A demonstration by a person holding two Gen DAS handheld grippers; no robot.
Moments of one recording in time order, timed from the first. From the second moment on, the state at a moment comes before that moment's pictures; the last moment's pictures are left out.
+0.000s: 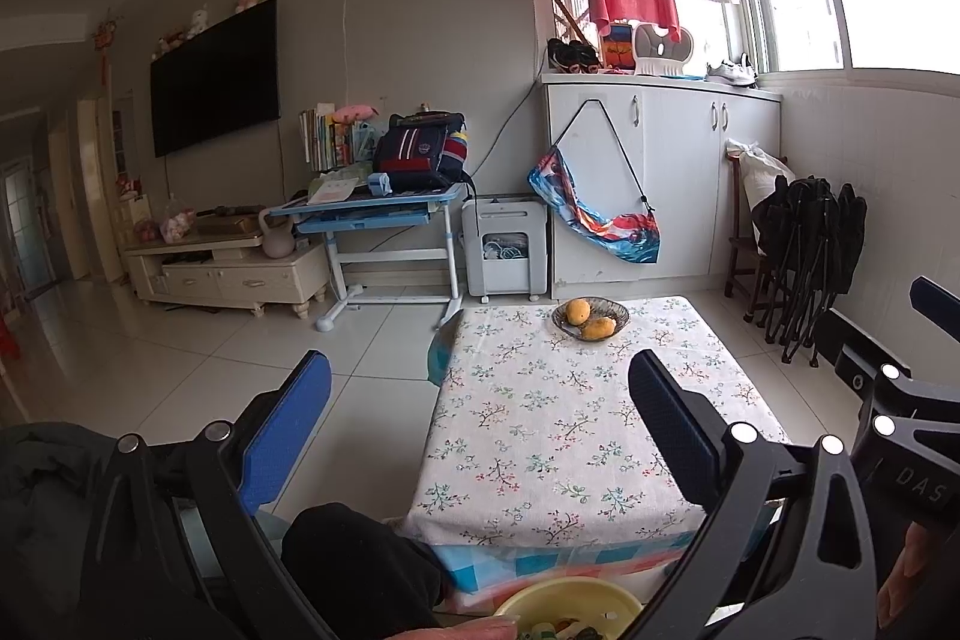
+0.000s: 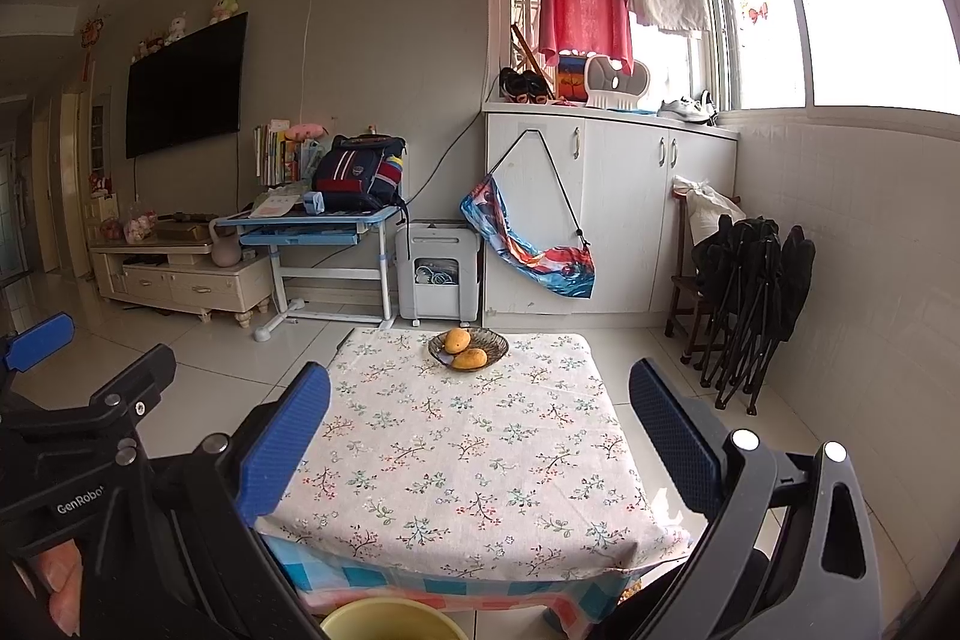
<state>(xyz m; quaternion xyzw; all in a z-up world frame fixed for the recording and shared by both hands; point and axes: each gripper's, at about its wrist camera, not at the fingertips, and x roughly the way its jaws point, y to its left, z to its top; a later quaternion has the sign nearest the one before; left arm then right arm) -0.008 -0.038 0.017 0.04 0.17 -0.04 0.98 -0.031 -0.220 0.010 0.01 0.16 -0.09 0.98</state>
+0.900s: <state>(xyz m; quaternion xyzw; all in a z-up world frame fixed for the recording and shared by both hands) -0.008 -0.037 0.016 0.04 0.17 -0.04 0.98 -0.034 -0.221 0.010 0.01 0.15 -0.09 0.98</state>
